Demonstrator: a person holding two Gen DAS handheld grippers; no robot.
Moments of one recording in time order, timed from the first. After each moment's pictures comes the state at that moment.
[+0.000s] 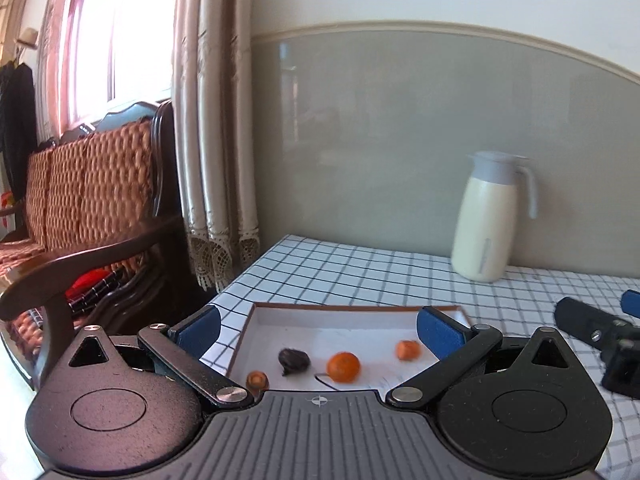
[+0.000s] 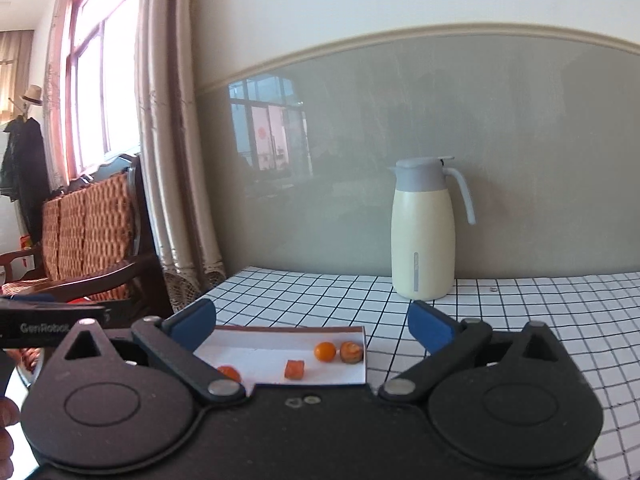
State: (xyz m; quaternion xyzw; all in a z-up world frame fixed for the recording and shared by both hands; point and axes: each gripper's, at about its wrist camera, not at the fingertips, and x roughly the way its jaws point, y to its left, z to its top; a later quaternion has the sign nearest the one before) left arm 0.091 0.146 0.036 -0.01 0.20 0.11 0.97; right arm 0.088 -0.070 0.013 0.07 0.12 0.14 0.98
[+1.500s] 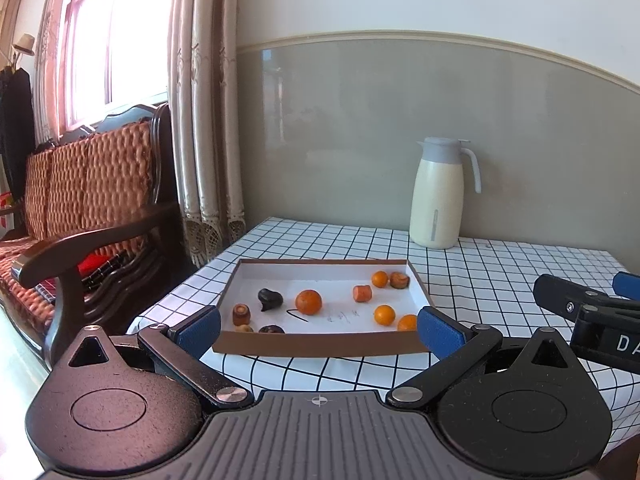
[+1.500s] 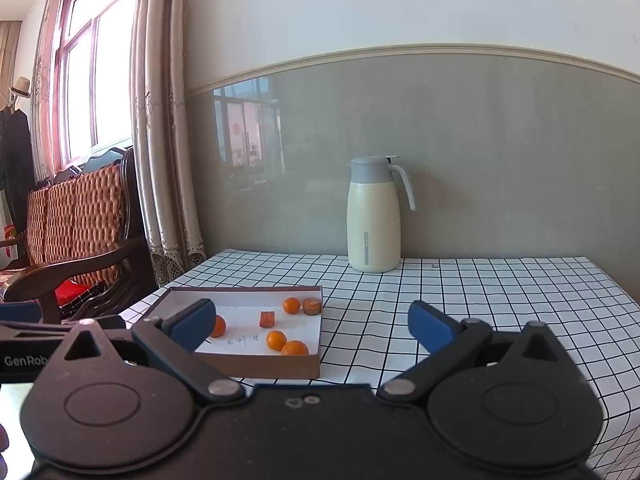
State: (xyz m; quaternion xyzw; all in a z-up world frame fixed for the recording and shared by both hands) left arm -0.031 0.097 0.033 0.00 0.20 0.09 0.97; right arm -0.015 -0.097 0.003 0.06 0.13 0.09 0.99
